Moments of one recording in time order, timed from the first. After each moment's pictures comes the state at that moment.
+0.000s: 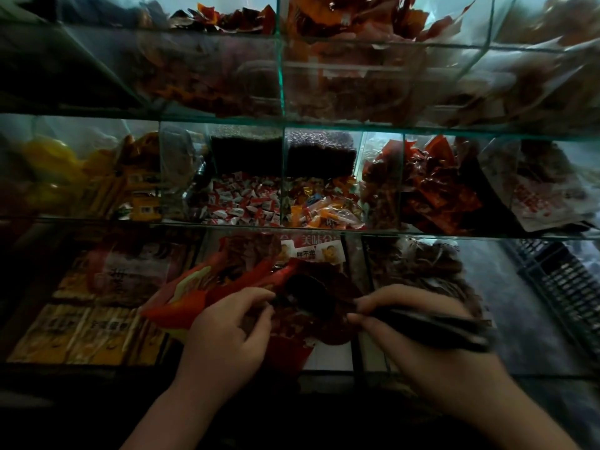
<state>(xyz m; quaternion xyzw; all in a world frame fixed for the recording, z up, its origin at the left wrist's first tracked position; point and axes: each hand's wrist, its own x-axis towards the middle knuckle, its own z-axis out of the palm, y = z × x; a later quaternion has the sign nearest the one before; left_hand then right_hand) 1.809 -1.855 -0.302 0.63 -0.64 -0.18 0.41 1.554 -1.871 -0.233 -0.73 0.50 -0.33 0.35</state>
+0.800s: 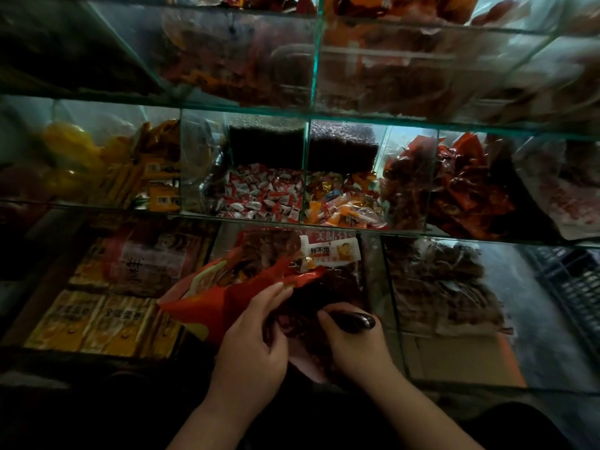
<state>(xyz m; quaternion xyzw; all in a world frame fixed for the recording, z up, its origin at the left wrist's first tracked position) 1.805 -1.847 -0.334 0.63 -0.59 -0.28 0.43 1.637 -1.905 -0.345 -0.57 0.65 -0.29 0.41</state>
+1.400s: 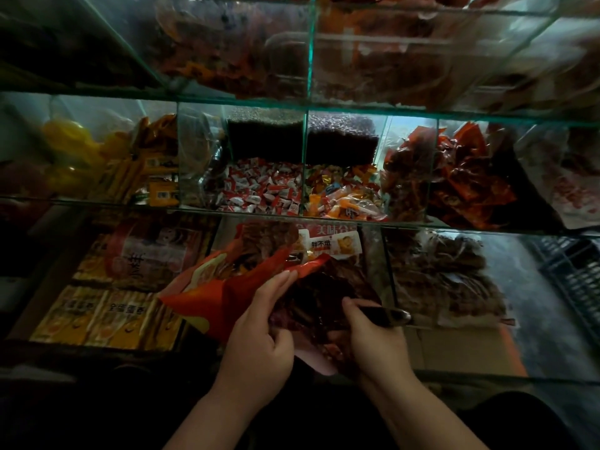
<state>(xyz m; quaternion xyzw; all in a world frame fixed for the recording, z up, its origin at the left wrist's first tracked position) 1.797 -1.847 -0.335 0.59 -0.58 -0.34 0.45 1.632 -1.892 -0.339 -0.28 0.66 -0.43 0.55</state>
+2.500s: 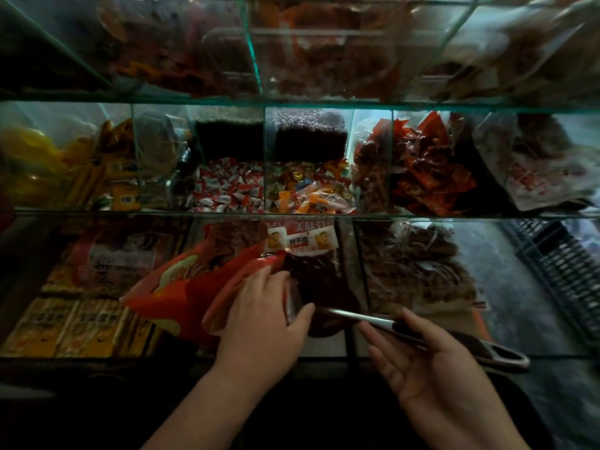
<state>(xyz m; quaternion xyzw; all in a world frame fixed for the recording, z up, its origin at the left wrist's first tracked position) 1.753 -1.874 -0.320 0.70 -0.65 -0.19 0.22 1.551 -1.846 -0.255 -0.02 0.52 -0.50 0.70</state>
